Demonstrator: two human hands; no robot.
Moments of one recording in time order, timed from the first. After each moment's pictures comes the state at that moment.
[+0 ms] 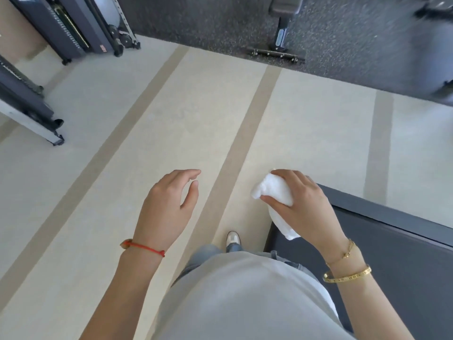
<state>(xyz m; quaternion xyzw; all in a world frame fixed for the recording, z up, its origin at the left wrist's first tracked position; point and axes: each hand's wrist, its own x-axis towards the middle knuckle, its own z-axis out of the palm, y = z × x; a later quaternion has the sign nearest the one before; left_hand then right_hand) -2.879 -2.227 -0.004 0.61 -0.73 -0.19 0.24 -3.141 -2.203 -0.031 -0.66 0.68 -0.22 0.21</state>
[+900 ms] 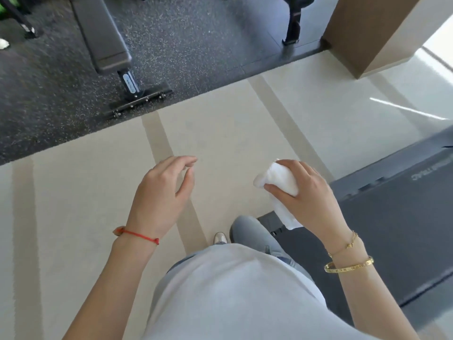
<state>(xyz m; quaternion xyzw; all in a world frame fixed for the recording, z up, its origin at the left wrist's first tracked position) -3.150 -2.760 0.001 0.26 -0.92 -0.25 0.16 -3.318 -2.541 -0.032 -0.33 0.89 -0.30 0.10</state>
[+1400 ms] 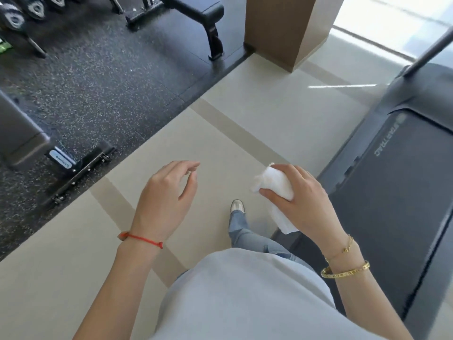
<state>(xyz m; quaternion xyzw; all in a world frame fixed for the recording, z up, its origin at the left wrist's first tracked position) -3.425 -2.865 -0.009 0.06 -0.96 -0.27 0.09 -3.489 -2.609 -0.041 -0.15 0.93 -0.33 0.04</state>
